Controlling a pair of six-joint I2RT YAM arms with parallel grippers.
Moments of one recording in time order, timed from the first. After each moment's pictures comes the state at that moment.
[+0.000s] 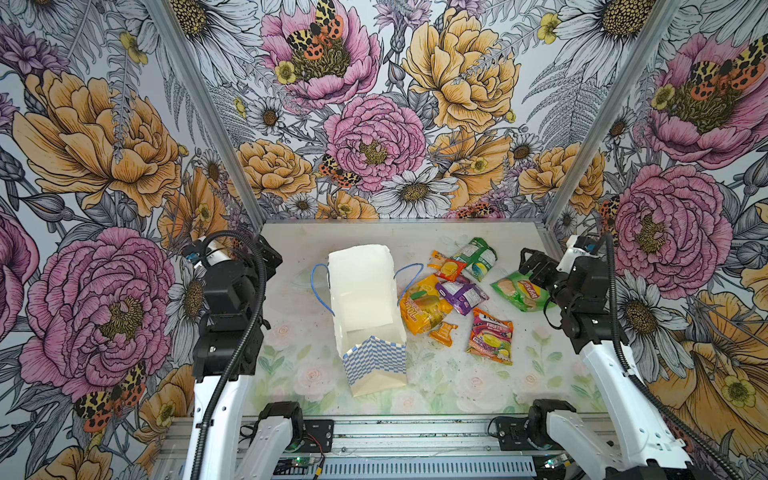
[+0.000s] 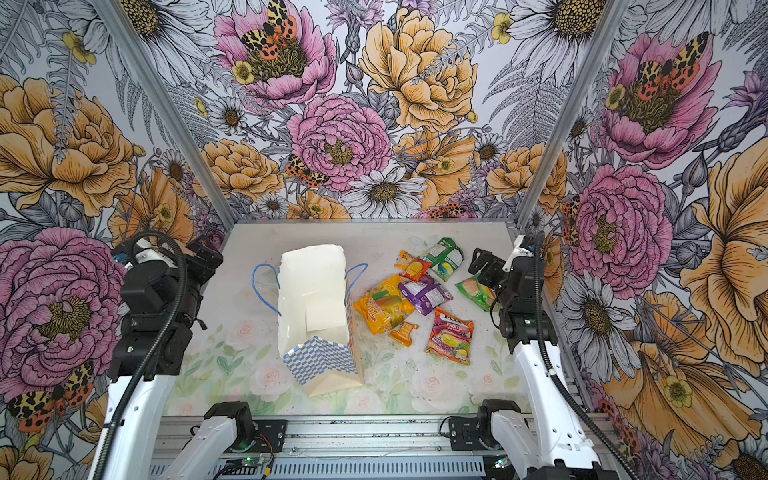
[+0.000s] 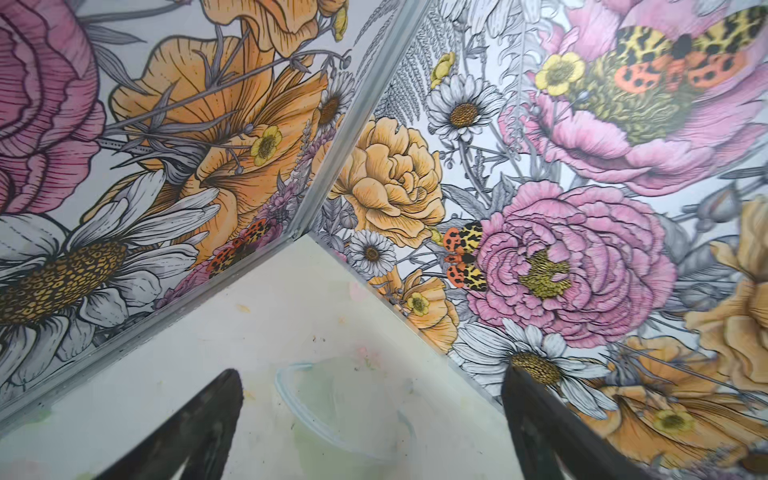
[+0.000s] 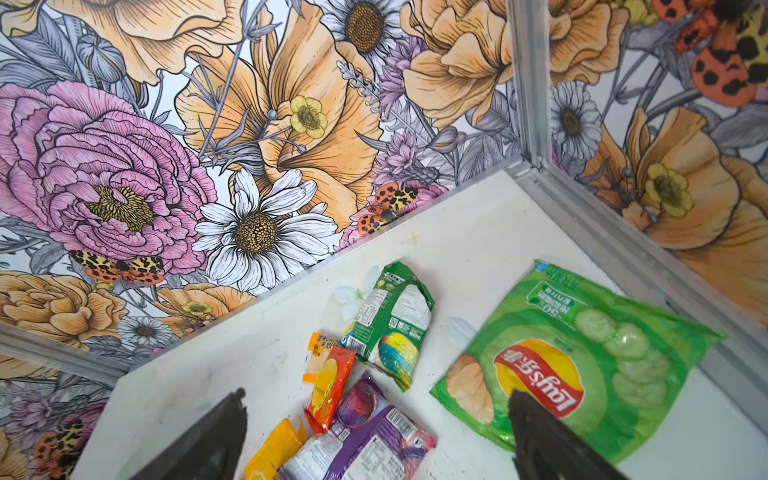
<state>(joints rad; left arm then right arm) 0.07 0.72 1.06 -0.47 -0.22 -0.61 -0.11 0.91 0.84 -0.31 -0.14 0.51</state>
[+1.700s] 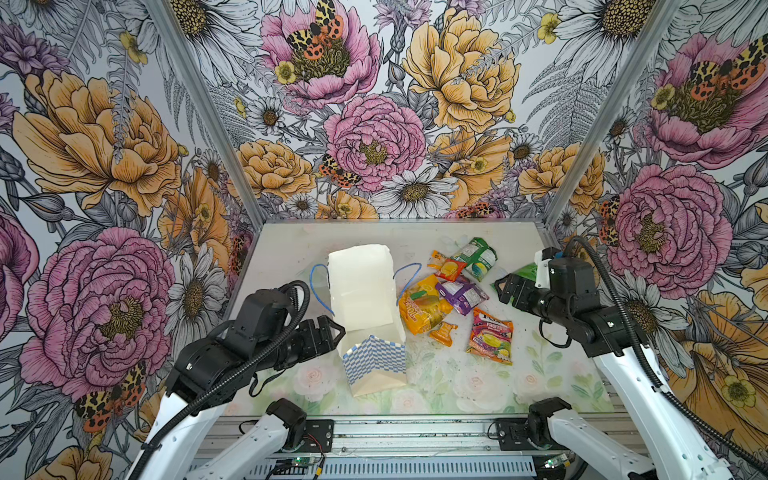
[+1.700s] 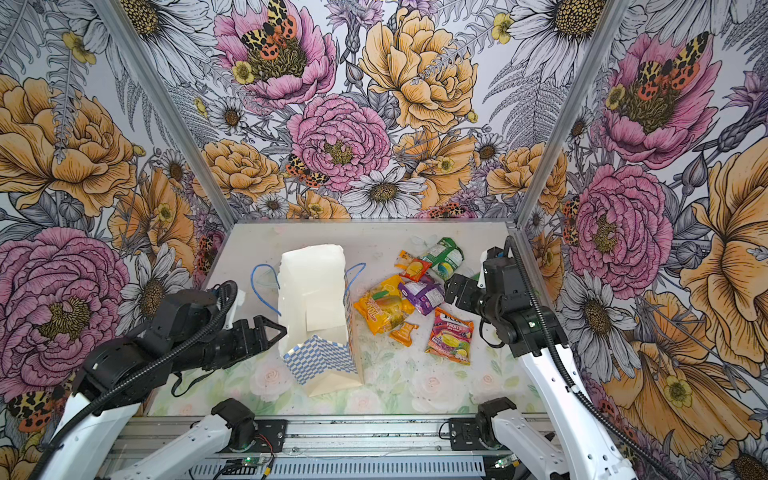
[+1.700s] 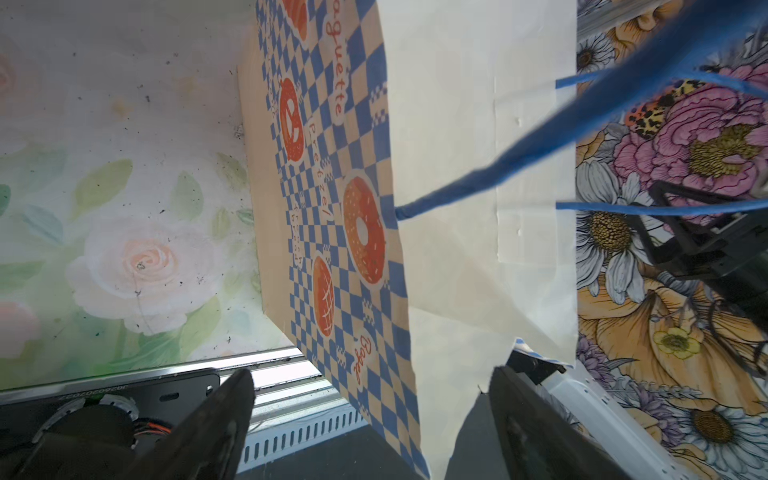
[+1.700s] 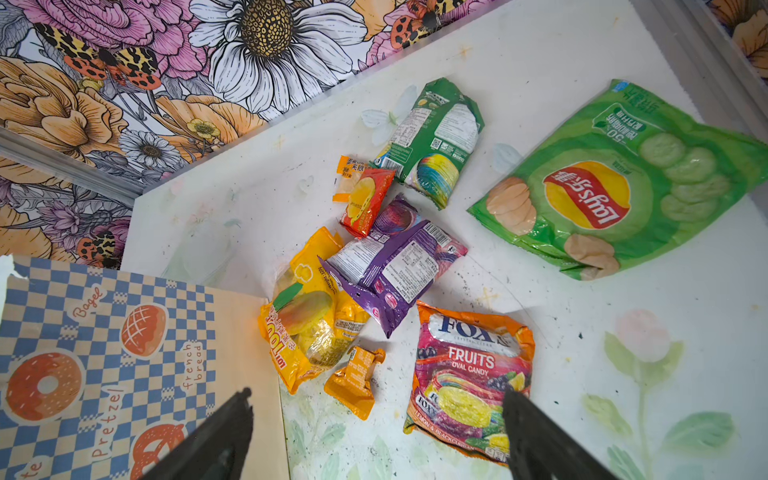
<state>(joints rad) -0.61 0.79 1.26 -1.33 0.09 -0.85 0.24 0.90 1.11 -0.94 -0.04 0.53</state>
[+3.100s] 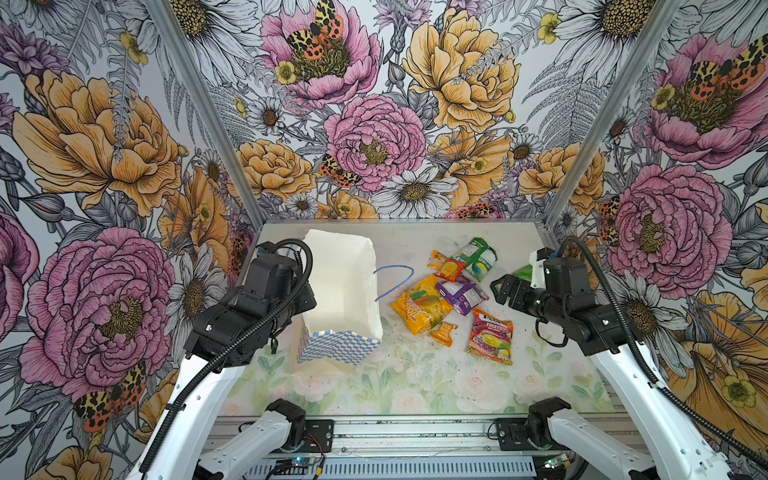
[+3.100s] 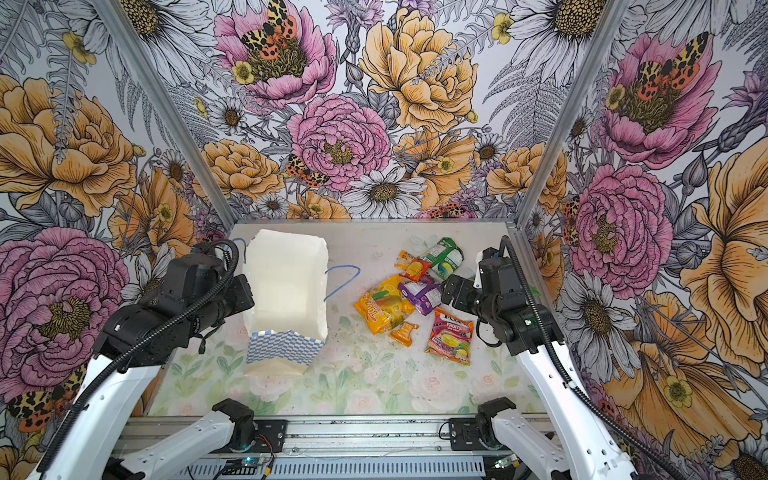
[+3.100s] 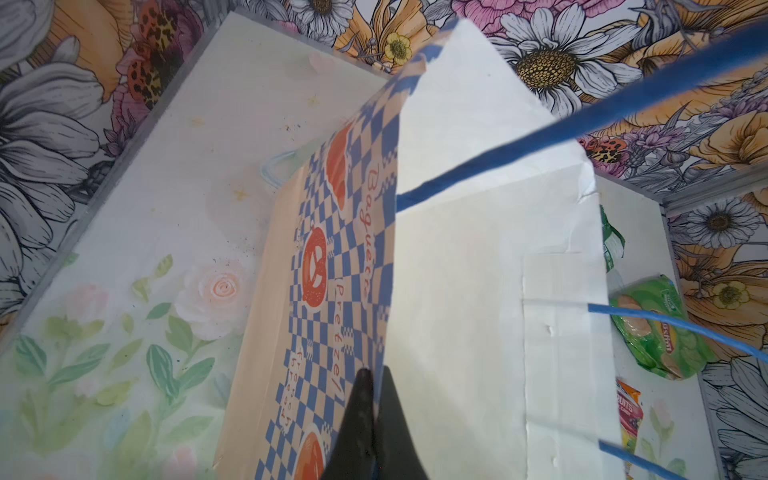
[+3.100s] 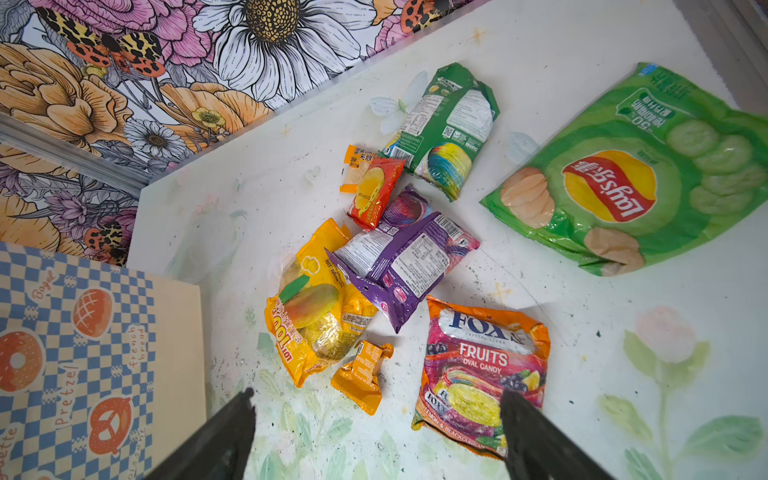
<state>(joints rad) -0.42 0.95 1.43 -1.20 -0.31 -0.60 0.27 0.91 1.09 -0.92 -0.06 0.55</state>
